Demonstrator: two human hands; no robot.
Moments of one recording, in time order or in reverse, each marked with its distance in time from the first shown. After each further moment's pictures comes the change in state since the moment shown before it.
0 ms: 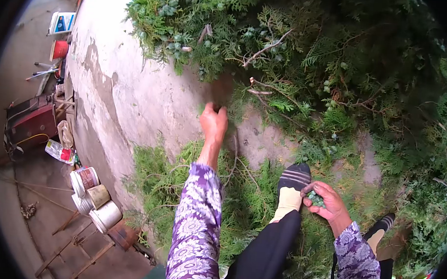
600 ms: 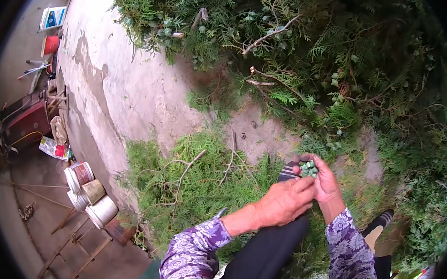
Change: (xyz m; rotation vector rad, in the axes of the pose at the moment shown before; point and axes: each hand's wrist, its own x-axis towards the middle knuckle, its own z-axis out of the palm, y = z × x) left_hand -0.180 0.105 -0.035 -0.276 -0.875 0.809; right_hand 0.054 -0.006 0.020 0.165 -0.008 -0.170
